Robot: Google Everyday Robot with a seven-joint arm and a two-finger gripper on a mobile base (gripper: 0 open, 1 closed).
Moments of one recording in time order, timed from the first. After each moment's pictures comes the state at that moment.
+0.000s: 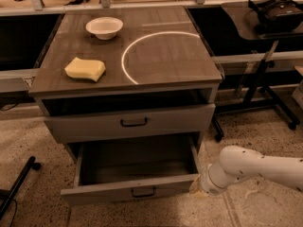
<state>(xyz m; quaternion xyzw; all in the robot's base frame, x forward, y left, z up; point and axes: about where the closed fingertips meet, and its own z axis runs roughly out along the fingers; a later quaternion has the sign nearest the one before) 0.433 -0.169 0.446 -0.59 0.78 0.15 0.13</state>
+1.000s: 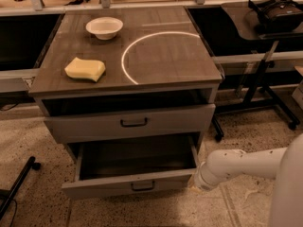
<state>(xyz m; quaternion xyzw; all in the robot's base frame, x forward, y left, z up) 0.474 -0.175 0.404 -0.58 0.80 0.08 0.14</state>
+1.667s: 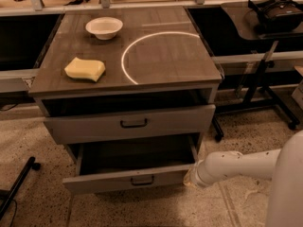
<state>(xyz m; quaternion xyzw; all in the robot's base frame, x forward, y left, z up) 0.500 -0.161 0.397 -0.57 0.80 0.07 0.18</state>
